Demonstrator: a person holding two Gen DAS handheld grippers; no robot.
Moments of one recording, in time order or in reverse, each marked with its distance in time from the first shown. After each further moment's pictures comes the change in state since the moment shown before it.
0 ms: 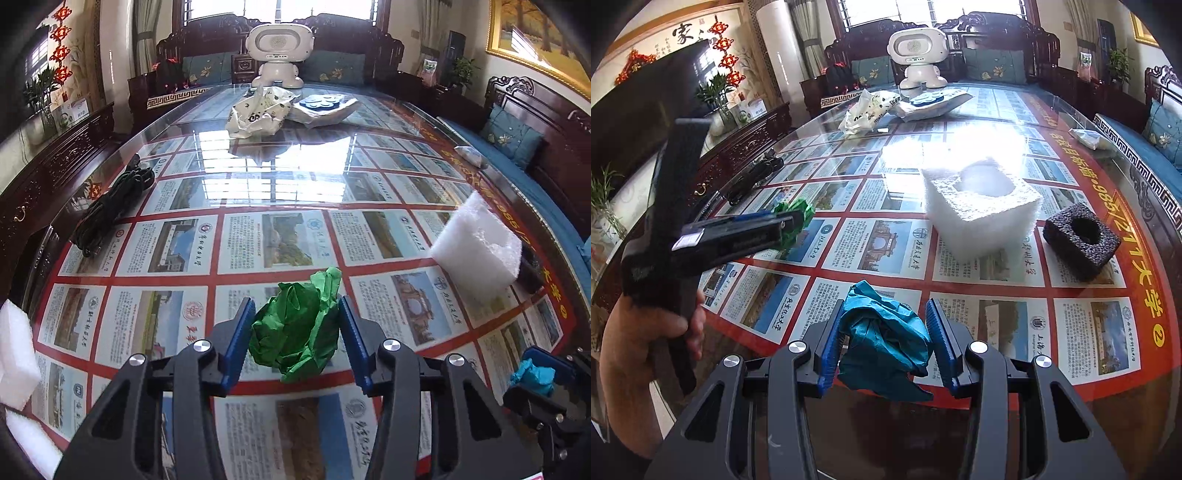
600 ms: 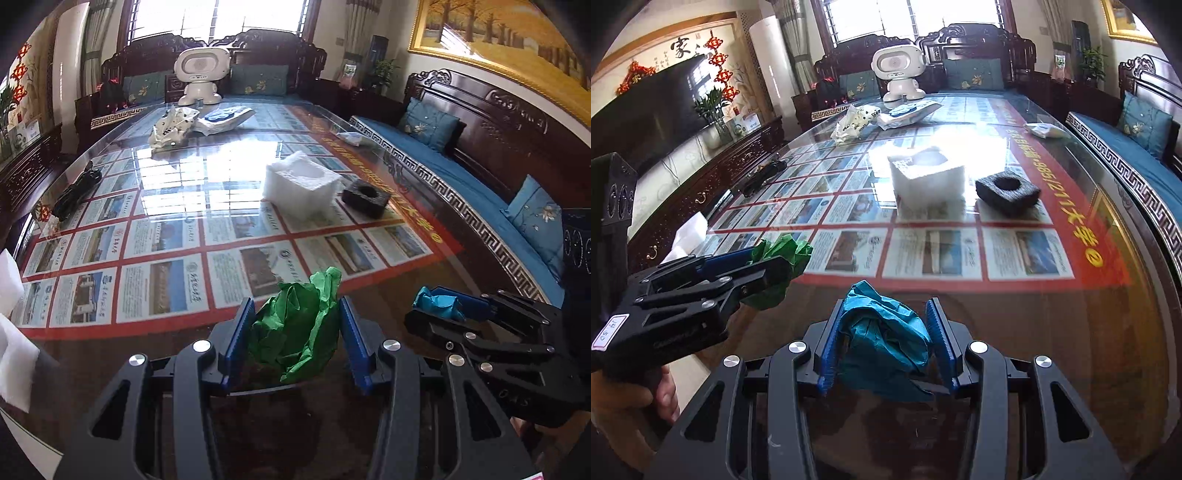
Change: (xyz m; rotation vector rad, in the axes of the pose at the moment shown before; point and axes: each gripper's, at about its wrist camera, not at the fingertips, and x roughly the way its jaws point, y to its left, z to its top) left arm -0.132 -0.093 -0.104 0.109 -0.048 -0.243; right arm -0.108 -0.014 -0.086 0.037 -0.055 -0.035
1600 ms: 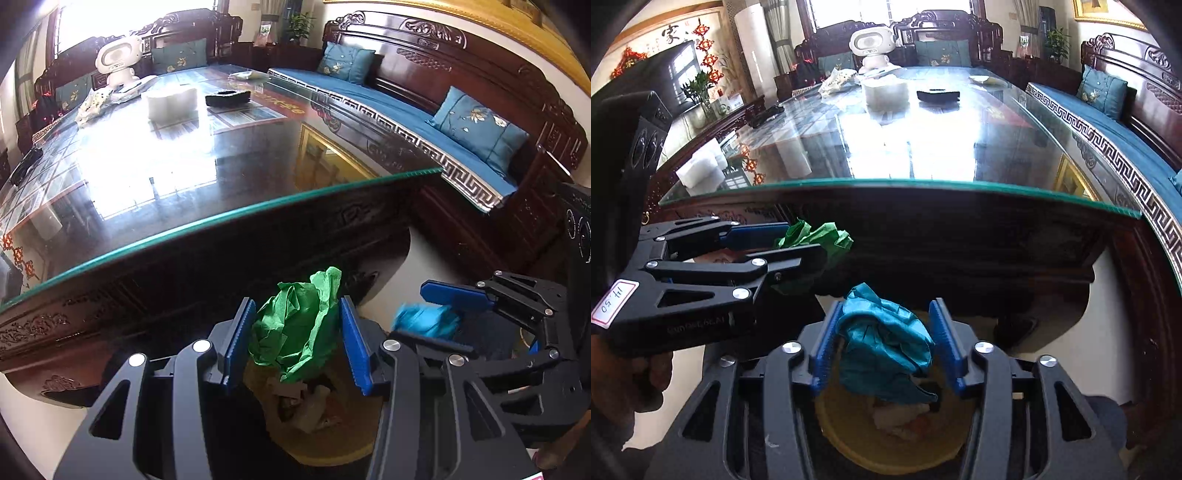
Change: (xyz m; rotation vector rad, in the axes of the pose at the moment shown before) left arm -0.055 -0.124 -0.170 0.212 0.148 -0.151; right arm -0.111 0.002 -0.197 0.036 0.076 -0.101
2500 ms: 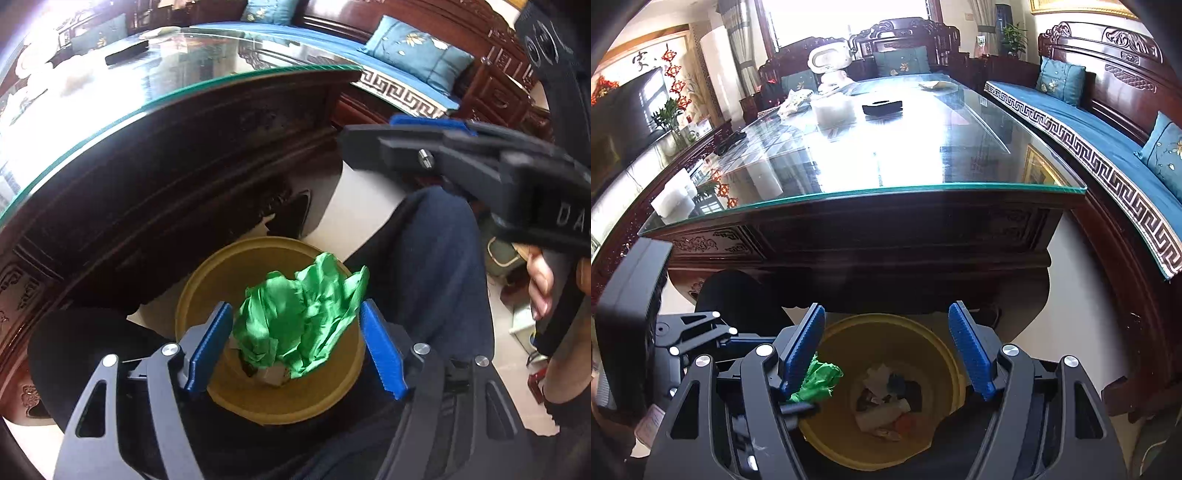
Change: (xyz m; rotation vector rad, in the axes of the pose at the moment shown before) left arm 0.039 -0.059 -0.049 0.197 0.226 -0.183; right arm -0.028 -0.045 -0.008 0.104 -0.060 -0.083
